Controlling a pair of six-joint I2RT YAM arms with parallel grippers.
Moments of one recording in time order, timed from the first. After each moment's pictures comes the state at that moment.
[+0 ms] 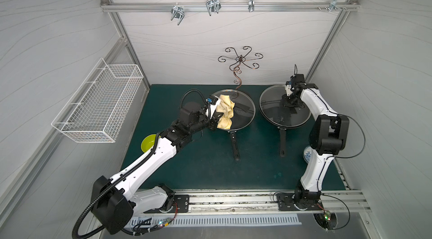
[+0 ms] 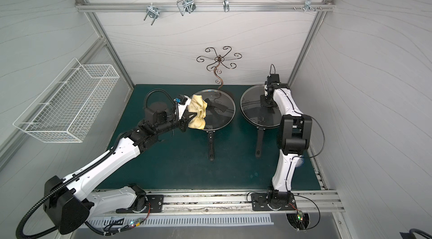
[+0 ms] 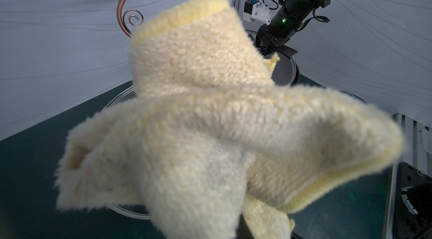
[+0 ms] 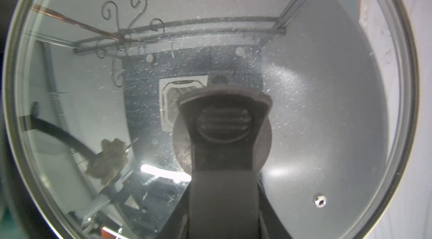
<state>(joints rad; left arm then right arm) -0.55 1.18 0.97 -0.16 0.25 0.03 0.02 1.98 1.76 -0.91 0.07 -0.08</state>
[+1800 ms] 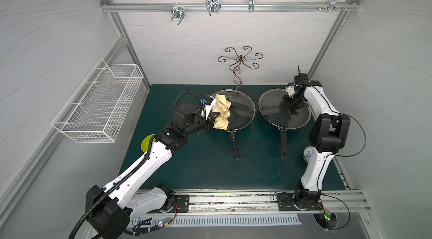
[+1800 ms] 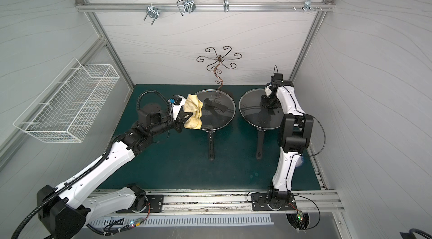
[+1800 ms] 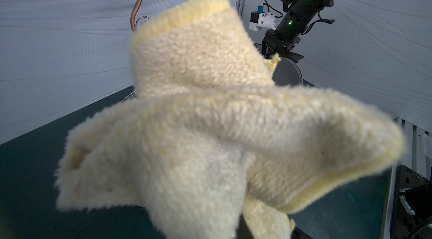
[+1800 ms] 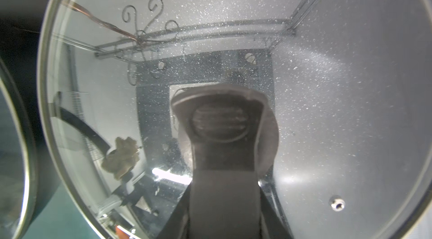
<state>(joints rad) -0.52 1.09 0.94 -0.19 0.25 0.02 -0.03 2.02 1.86 -1.10 -0.14 -0.03</state>
